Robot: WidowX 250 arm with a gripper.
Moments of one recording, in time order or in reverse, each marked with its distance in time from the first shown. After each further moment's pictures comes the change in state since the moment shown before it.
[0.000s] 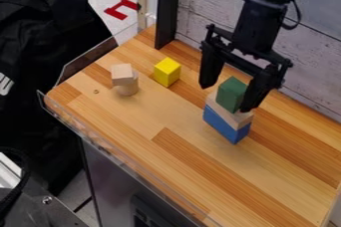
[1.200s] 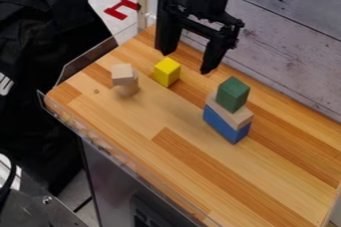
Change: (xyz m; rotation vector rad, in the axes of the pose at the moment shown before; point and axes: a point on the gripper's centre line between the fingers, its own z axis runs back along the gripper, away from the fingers) arm -0.002 0.062 0.018 0.015 -0.090 0.139
